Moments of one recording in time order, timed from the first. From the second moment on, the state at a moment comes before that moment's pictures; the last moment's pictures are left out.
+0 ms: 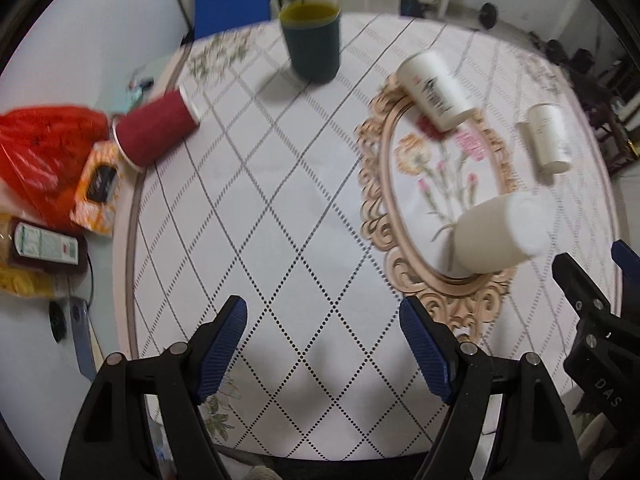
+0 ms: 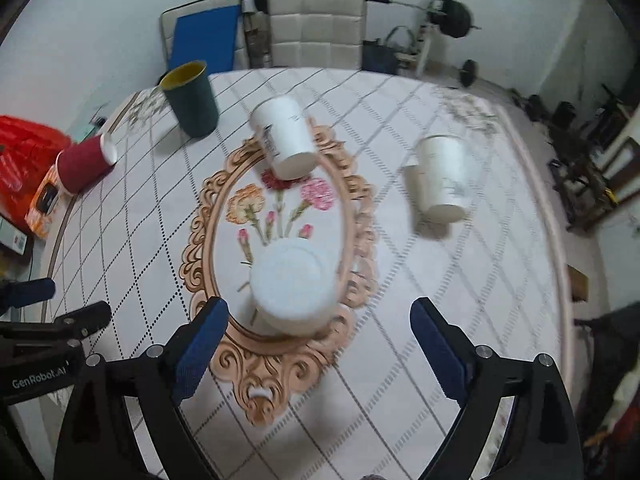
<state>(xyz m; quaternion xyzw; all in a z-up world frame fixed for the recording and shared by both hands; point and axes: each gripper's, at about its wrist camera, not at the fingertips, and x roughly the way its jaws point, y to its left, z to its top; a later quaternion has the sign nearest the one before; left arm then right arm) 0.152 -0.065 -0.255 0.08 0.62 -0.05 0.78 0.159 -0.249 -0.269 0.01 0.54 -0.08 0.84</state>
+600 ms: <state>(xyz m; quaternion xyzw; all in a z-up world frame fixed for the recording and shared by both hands) 0.055 -0.069 -0.090 0.07 0.50 -0.07 0.86 0.033 -0.262 -0.093 0.04 0.48 -0.13 0.87</state>
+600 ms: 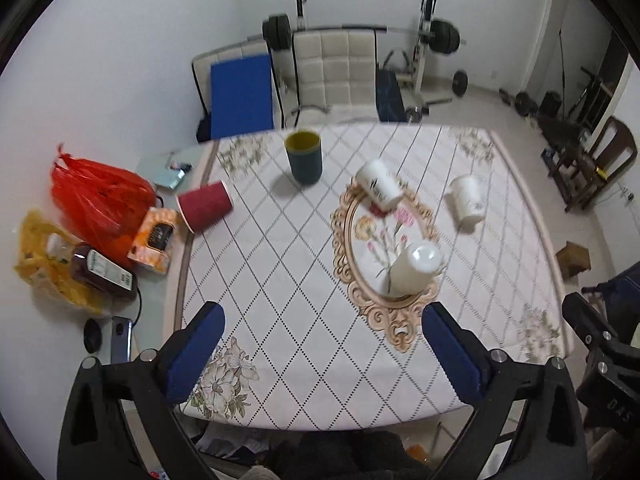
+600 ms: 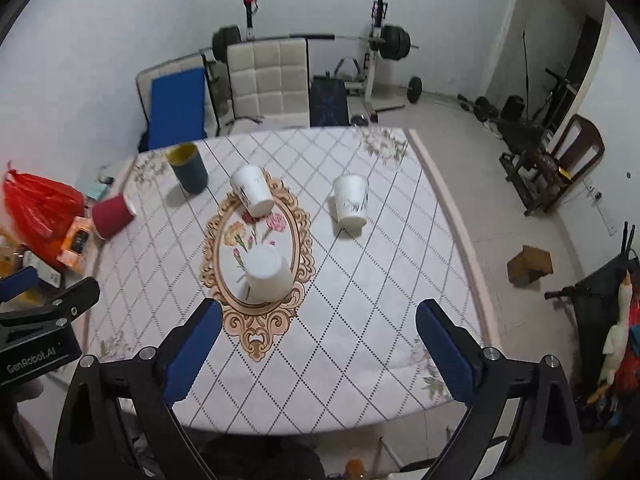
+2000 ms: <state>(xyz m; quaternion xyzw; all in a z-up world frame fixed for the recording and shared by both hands) -0.075 -0.089 0.013 0.04 0.43 -0.05 0.90 -0.101 -0.276 0.057 0.01 0.40 -0.10 0.91</state>
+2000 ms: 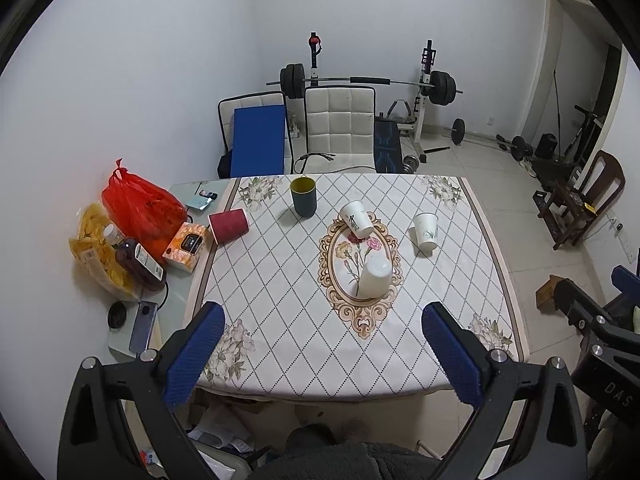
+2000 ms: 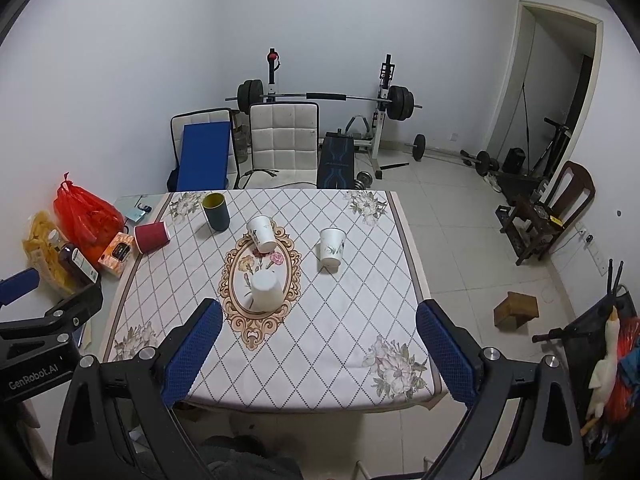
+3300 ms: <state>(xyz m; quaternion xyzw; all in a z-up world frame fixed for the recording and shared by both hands) -0.083 -0.085 0.018 0.03 0.43 -0.04 0.90 -0.107 -0.268 0.056 0.02 0.41 -0.09 0.91</state>
